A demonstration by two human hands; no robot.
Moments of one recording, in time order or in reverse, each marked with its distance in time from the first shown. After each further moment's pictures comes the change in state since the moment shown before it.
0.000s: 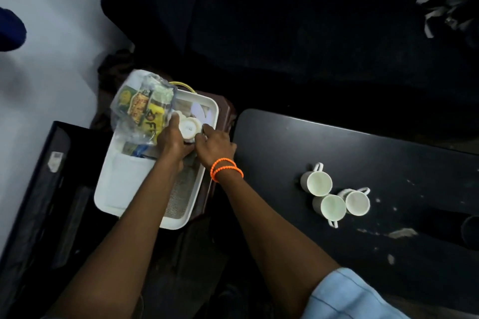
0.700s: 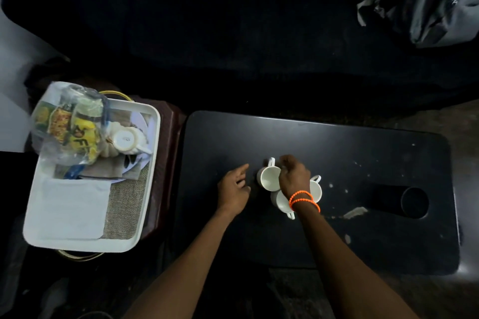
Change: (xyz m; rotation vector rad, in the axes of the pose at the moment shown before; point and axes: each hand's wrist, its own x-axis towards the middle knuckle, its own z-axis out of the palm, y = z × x) left_hand -0.097 -0.204 0.128 0.548 -0.575 0.203; right_hand -0.071 0.225 -0.185 -0.006 0.408 0.363
